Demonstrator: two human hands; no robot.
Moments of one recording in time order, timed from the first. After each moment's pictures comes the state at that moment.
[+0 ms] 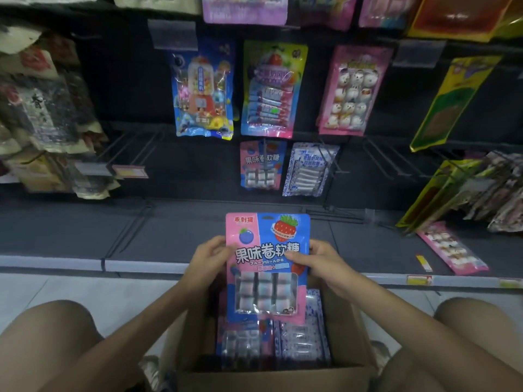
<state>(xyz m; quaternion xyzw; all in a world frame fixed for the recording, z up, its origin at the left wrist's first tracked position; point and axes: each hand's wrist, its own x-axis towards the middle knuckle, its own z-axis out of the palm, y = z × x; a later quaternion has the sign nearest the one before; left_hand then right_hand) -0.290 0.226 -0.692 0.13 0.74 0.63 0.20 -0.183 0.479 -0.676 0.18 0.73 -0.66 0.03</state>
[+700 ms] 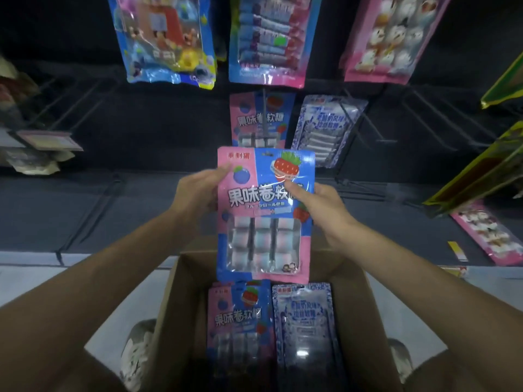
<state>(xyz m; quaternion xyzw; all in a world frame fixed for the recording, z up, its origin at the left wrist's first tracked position) -0.439 0.314 -0.698 0.00 0.66 0.72 0.22 -0.327 0.519 -0.700 0.26 0.71 -0.65 -0.07</state>
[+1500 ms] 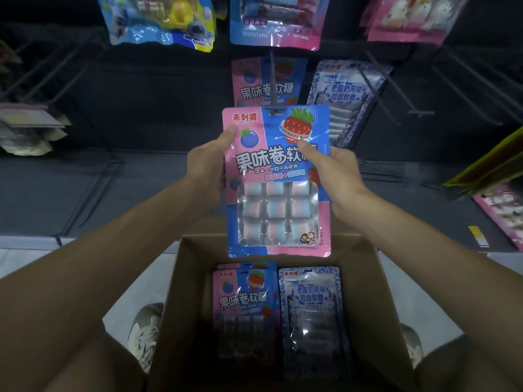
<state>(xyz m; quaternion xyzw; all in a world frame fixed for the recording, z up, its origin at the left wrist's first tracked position) -0.467 0.347 -0.705 -0.08 0.64 0.73 0.24 -0.364 0.526 -0.705 0.28 0.68 -0.66 -0.14</state>
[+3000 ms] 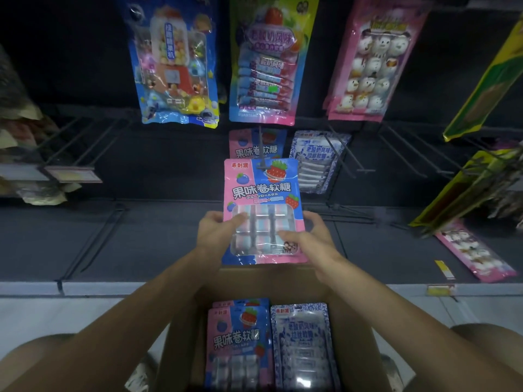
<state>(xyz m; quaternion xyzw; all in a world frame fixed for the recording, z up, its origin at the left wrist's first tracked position) -0.425 0.331 -0.730 -0.04 0.70 0.69 0.16 -0.307 0.500 -0.710 0.33 0.68 -0.65 -0.08</state>
